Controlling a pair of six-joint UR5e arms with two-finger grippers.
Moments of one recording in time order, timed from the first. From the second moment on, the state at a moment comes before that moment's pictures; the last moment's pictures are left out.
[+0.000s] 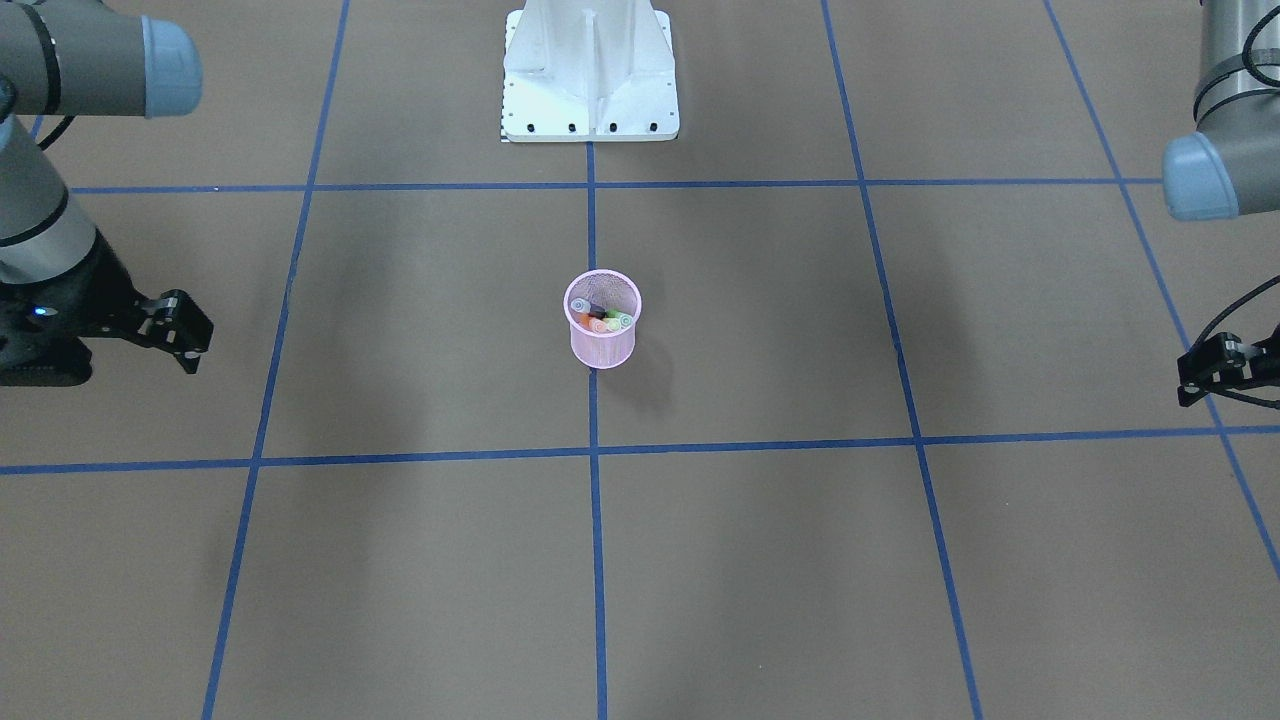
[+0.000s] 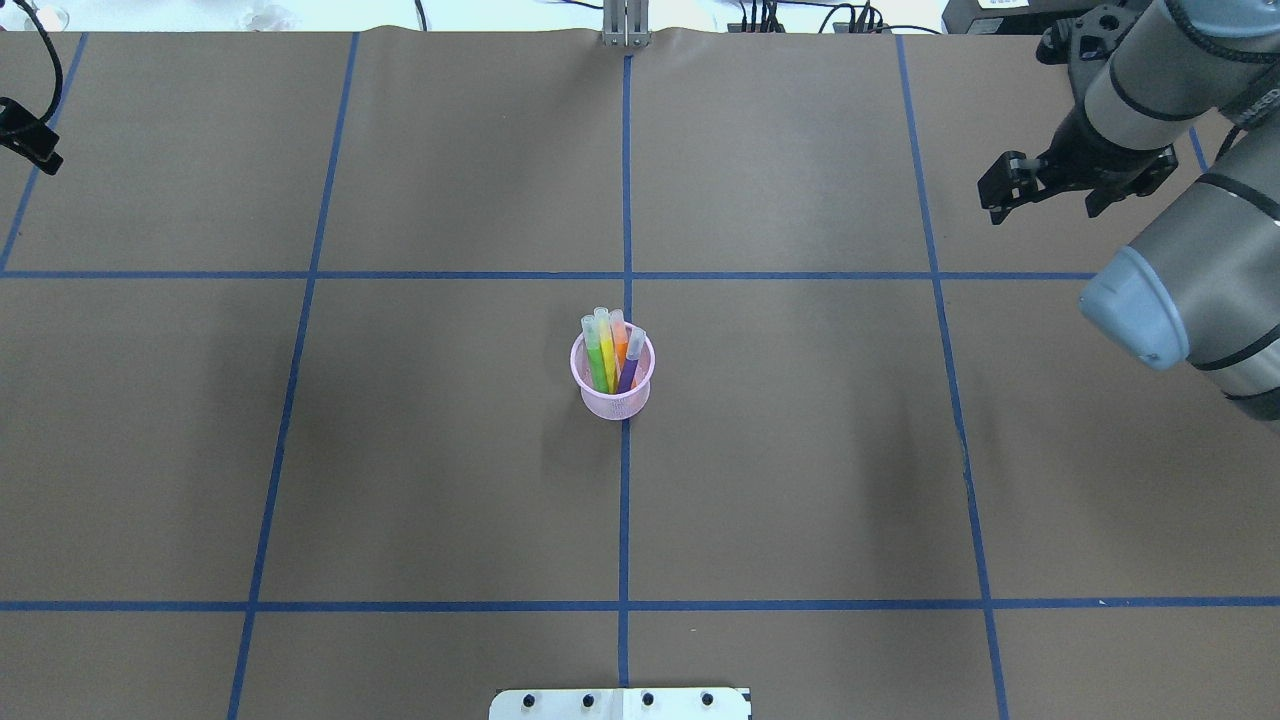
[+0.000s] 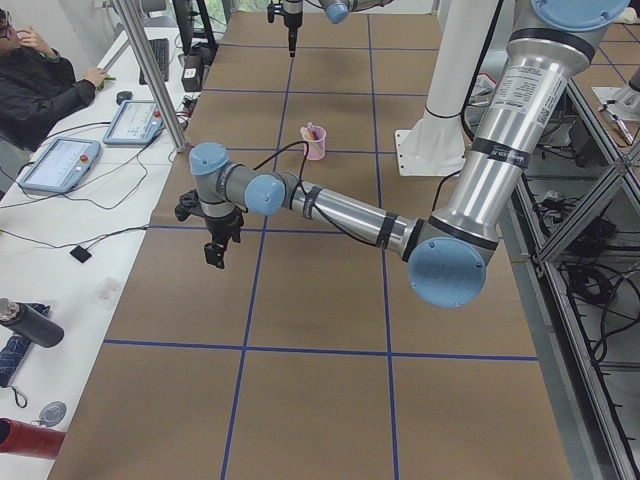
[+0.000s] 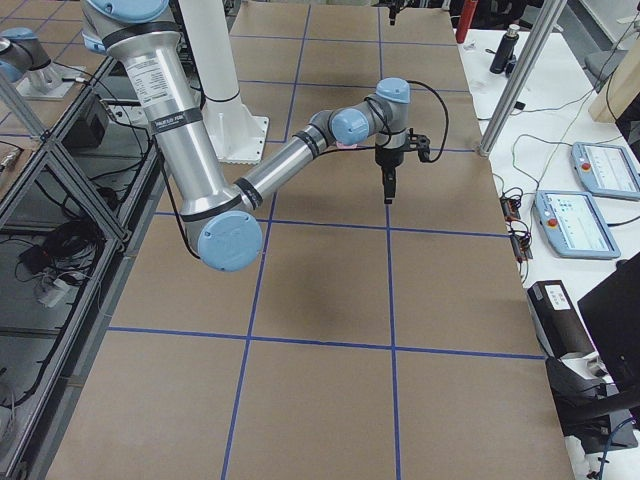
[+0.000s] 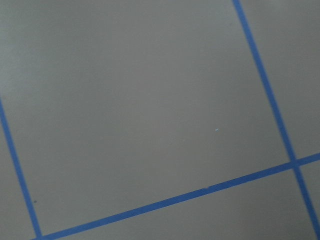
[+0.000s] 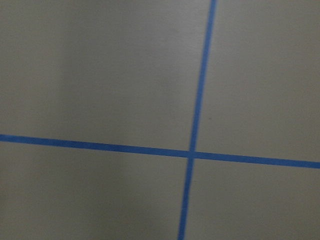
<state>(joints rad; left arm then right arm) -1.29 -1.91 -1.51 -1.60 -2.17 -0.15 1.04 -1.22 1.86 -1.78 2.02 0.69</state>
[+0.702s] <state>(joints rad) -1.36 -1.86 -1.43 -1.64 -2.16 -0.15 1.21 -1.43 1.79 -1.68 2.16 0.63</state>
